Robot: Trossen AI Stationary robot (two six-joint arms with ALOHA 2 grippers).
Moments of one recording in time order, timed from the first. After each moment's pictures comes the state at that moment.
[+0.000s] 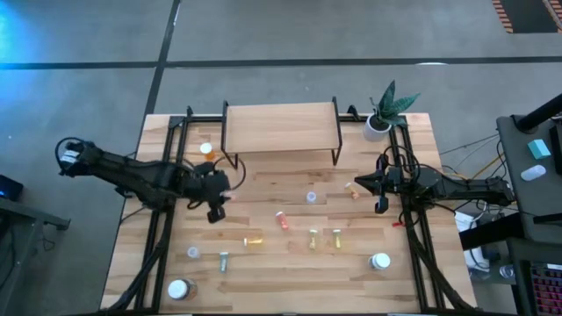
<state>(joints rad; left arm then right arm) -0.20 1.05 0.89 -0.85 -0.29 -0.44 0.00 0.07 0.01 0.04 0.13 0.03</state>
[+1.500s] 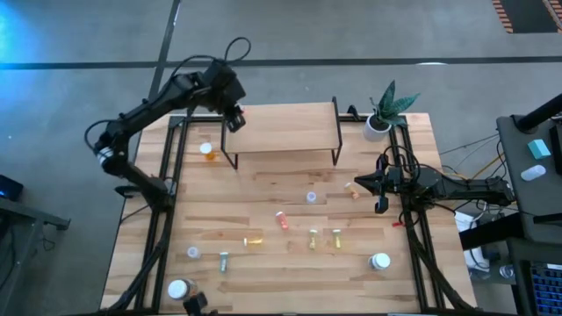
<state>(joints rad) 0.69 1.51 1.61 -1.02 -0.03 0.22 0.00 0.07 0.01 0.04 0.13 0.03</state>
